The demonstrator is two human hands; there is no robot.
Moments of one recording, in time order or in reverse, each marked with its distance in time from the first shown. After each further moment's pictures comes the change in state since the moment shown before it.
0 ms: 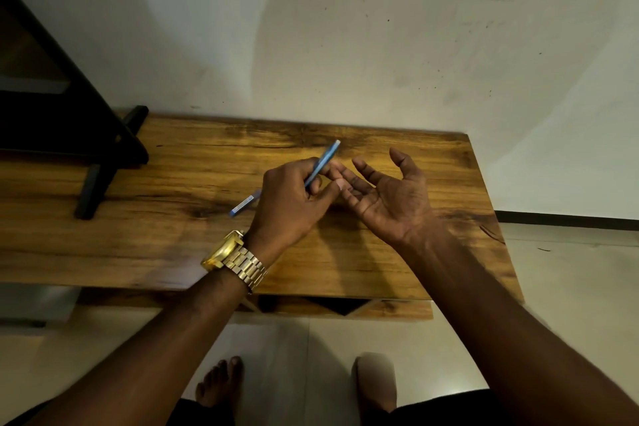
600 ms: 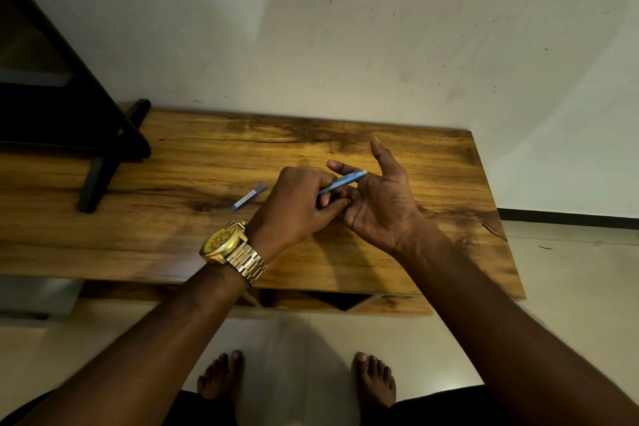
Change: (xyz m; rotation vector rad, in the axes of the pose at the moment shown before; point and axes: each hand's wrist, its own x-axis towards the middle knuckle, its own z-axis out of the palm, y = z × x) left_hand 0.000 0.000 -0.002 0.223 -0.228 0.082; right_hand -0.006 0.018 0.010 -0.338 -0.132 0.081
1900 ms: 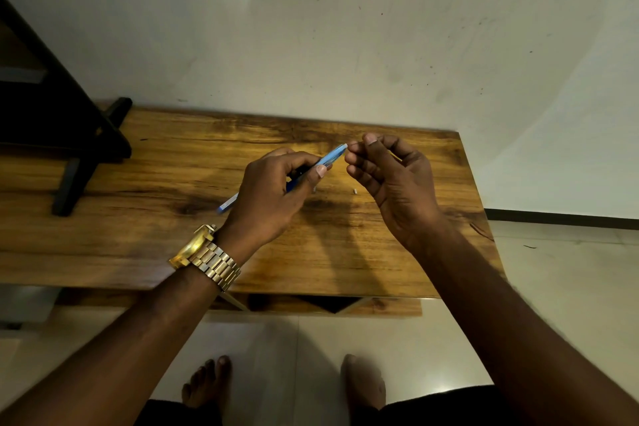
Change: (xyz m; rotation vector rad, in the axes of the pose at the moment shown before) left_hand -0.002 -0.005 -0.011 -0.246 0.181 -0.034; right_hand -0.005 -0.021 -0.030 -0.234 0.126 -0.606
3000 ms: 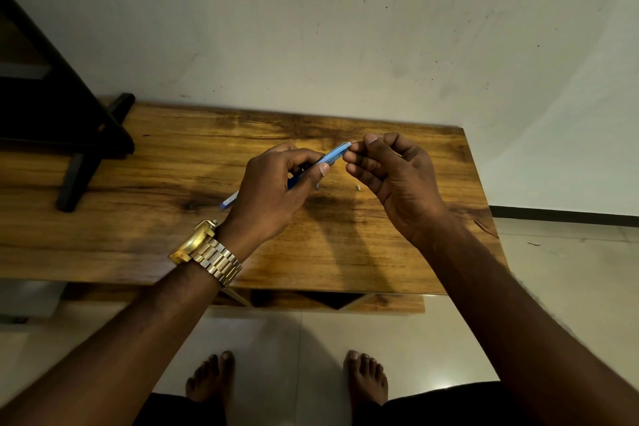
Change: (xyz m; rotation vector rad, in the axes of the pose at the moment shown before) left_hand -0.002 0.005 -0.004 0.029 -0.008 -0.004; right_hand 0.001 -0.002 -0.002 -0.010 -0.051 0.055
